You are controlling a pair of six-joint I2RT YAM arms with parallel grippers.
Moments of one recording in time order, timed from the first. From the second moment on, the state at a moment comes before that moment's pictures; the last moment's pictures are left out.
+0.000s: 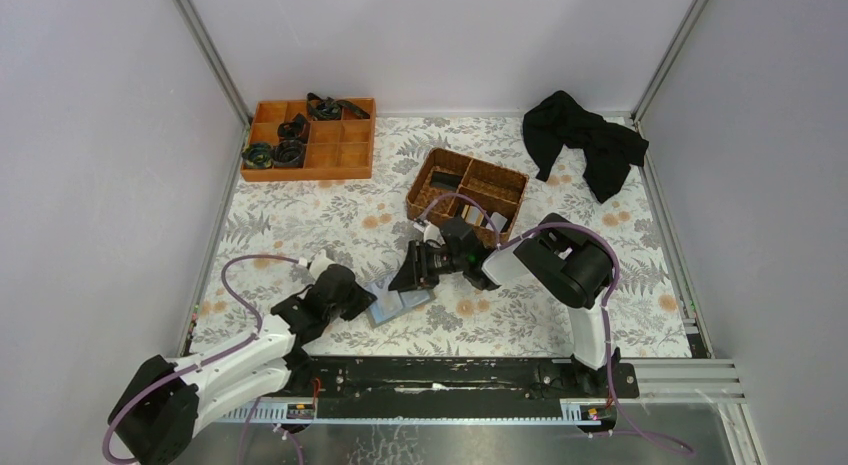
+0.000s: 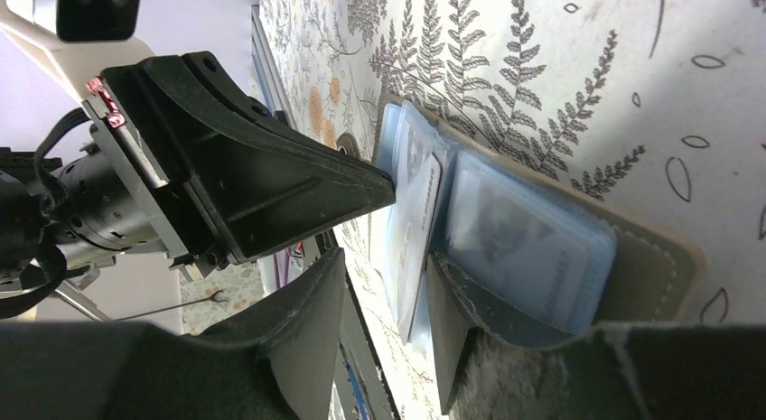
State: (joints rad) left arm -0.68 0.84 0.20 -0.20 -0.16 -1.21; right arm 0.82 2.01 0.83 0.72 -0.70 0.99
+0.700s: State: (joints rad) left arm -0.67 0.93 0.19 -0.03 -0.17 -1.19; right arm 0.84 2.00 0.79 0.70 -0.77 0.99
